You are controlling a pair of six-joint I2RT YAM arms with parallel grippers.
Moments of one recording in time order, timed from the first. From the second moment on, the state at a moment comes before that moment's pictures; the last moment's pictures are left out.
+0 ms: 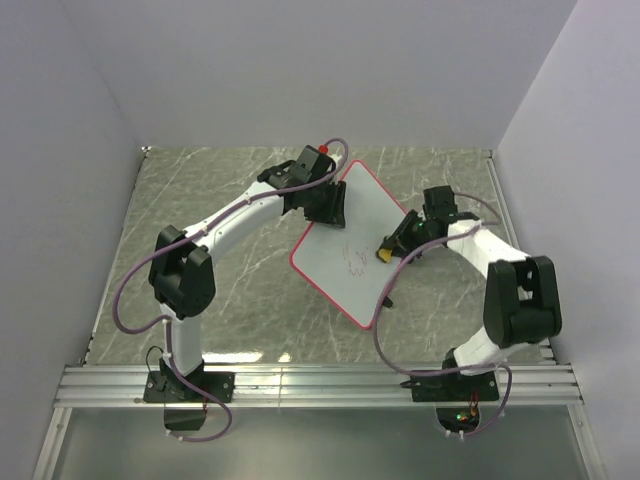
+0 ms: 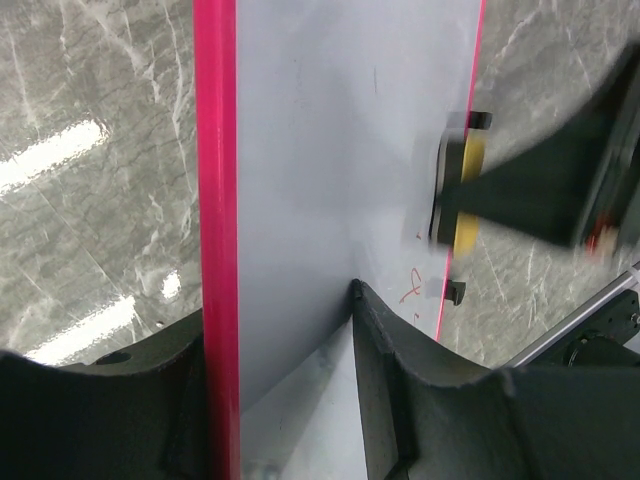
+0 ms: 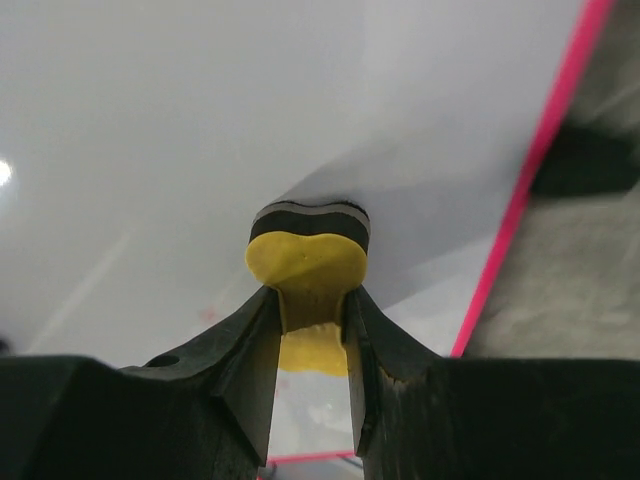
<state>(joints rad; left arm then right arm) -0.68 1.93 1.76 -0.70 0.18 -0.40 0.17 1.52 0.93 -0.44 -0.38 0.81</state>
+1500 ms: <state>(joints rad) -0.69 1.93 1.77 -0.71 0.15 -0.39 0.42 1.50 1.10 -0.40 -0.43 0.88</state>
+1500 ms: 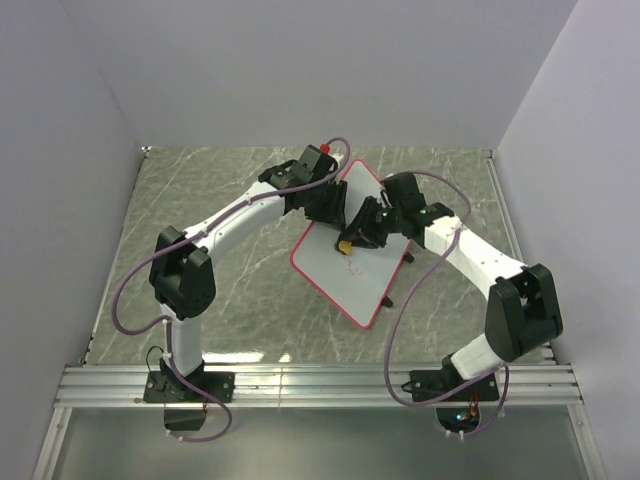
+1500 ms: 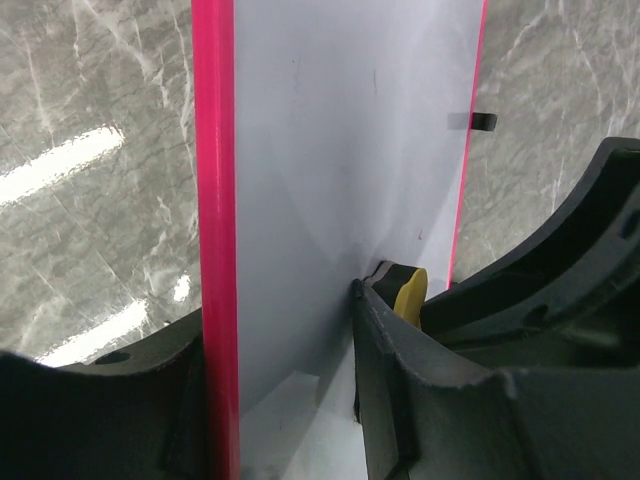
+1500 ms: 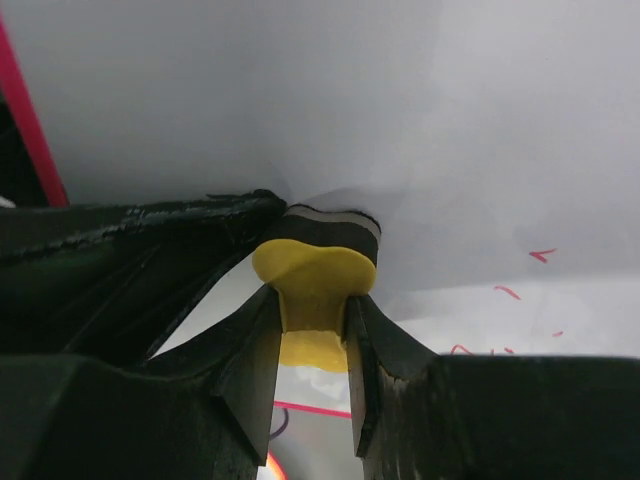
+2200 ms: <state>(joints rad) -0.69 1.94 1.78 -0.73 0.16 -0.38 0.45 1.35 0.85 -0.29 -0.34 0.80</state>
